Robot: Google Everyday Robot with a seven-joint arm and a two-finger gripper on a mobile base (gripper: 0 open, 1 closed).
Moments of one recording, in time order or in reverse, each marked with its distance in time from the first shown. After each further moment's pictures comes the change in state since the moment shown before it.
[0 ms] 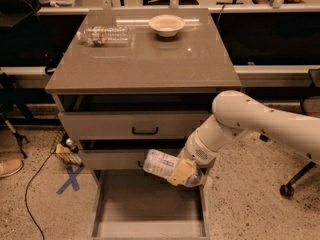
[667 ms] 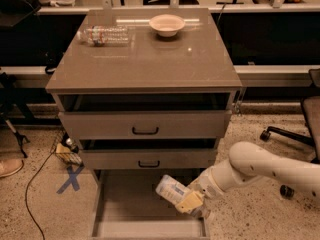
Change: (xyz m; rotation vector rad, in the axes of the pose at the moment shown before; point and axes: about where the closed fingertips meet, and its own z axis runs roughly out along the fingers) arm 0.096 -0.014 0.095 -0.057 -0.153 0.181
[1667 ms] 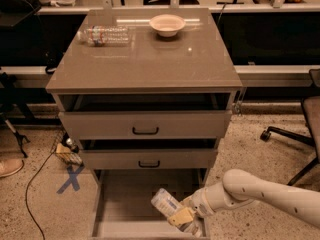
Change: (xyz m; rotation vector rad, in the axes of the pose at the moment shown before) arm 0.046 -0.021 0.087 -0.062 -0.131 0.110
